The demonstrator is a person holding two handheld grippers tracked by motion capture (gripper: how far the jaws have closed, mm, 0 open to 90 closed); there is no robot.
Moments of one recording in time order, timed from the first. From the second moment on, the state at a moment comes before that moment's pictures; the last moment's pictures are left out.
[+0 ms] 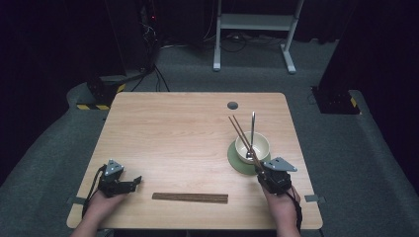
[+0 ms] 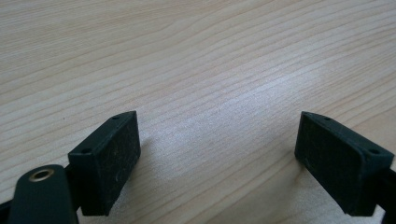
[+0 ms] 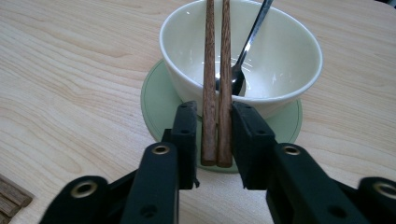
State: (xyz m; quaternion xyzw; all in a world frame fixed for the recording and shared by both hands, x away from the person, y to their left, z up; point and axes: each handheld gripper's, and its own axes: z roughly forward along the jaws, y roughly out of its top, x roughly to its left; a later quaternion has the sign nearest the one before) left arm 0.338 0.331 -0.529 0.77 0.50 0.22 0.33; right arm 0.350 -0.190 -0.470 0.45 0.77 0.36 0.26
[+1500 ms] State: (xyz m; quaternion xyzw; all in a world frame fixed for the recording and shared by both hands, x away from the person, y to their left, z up) left arm 0.343 0.329 -0.529 0.77 0.50 0.21 0.34; right arm 0.342 -0.211 -0.468 0.43 0.78 0.38 0.23
